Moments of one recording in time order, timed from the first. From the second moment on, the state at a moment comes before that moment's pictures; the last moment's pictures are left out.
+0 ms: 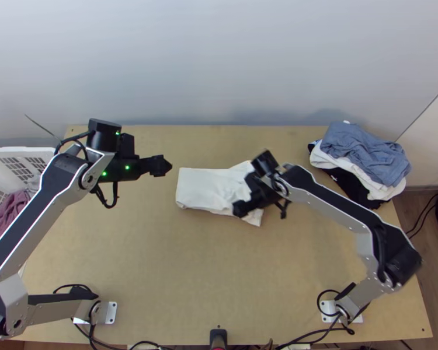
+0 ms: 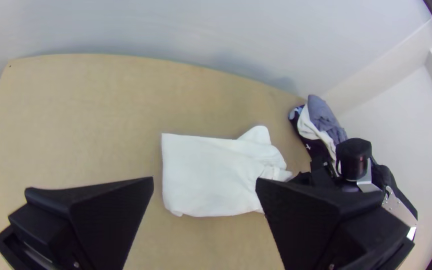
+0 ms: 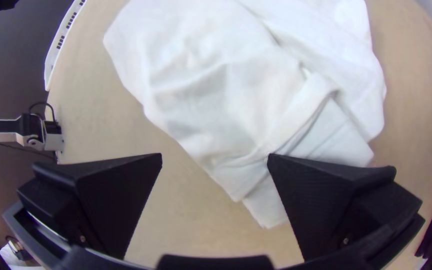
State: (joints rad) left arm -0.34 1.40 1.44 -0.82 0.24 -0.43; right arm 0.62 1.74 1.29 -0.75 -0.31 0.14
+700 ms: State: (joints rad) left arm -0.30 1.28 1.28 -0.81 0.23 -0.45; right arm 0.89 1.53 1.05 -0.23 0.12 -0.47
